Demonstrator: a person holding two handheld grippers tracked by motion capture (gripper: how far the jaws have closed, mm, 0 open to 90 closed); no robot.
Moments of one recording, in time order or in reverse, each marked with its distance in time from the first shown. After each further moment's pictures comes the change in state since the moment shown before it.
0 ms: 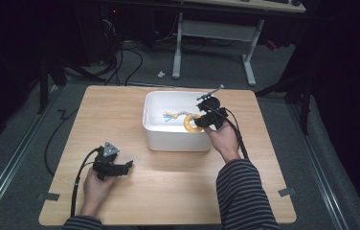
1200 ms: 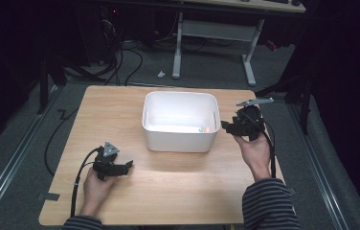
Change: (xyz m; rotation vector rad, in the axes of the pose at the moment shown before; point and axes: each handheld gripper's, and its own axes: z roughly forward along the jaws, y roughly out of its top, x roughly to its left) left arm 0.000 0.000 0.000 0.000 0.002 0.000; right arm -0.047 -0.069 -0.068 -0.208 -0.041 0.129
